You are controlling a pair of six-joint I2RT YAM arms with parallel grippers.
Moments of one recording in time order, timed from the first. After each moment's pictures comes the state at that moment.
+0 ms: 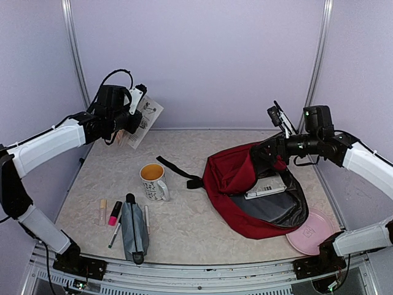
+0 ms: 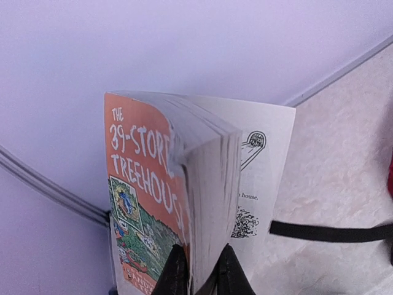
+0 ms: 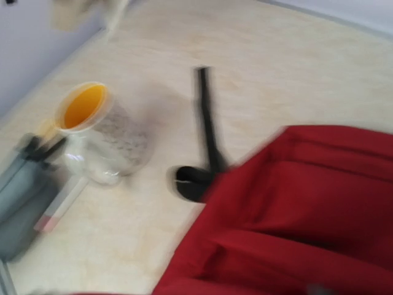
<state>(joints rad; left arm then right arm) -0.50 1.54 1.35 -0.24 -0.38 0.33 0.40 1.18 1.02 -0.36 -0.58 0.04</state>
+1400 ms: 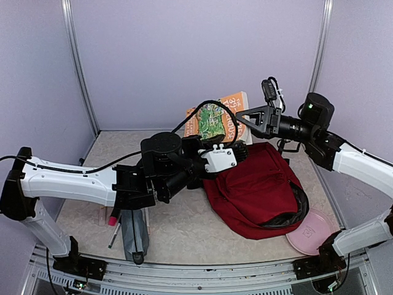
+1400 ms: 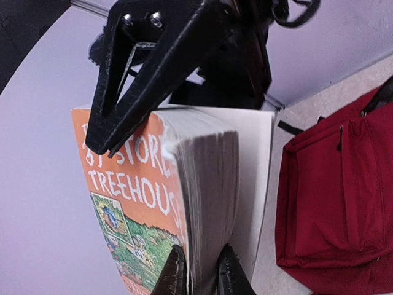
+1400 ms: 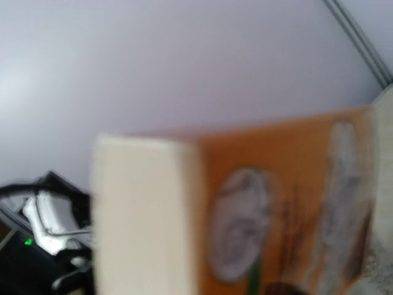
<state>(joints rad) -1.27 1.60 1.22 0.41 -0.55 1.05 0.56 1.25 1.01 0.38 -0.80 0.80</state>
